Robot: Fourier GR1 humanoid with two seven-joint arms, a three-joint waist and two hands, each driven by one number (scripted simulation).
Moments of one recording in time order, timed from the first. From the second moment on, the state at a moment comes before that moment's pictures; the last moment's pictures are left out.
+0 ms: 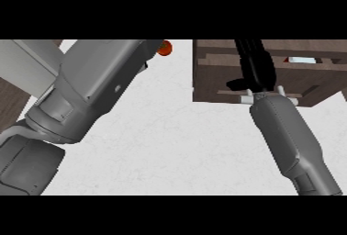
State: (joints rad) left arm -1.54 0.13 -0.29 -0.42 0.54 0.58 0.07; right arm -0.77 -0.18 0.04 -0.82 1.03 -0.50 -0.06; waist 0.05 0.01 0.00
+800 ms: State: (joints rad) left arm -1.39 0.25 -0.32 -0.65 0.52 0.52 0.19; right arm -1.09 -0.19 -0.06 -0.40 1.08 -0.64 -0.07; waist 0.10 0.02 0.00
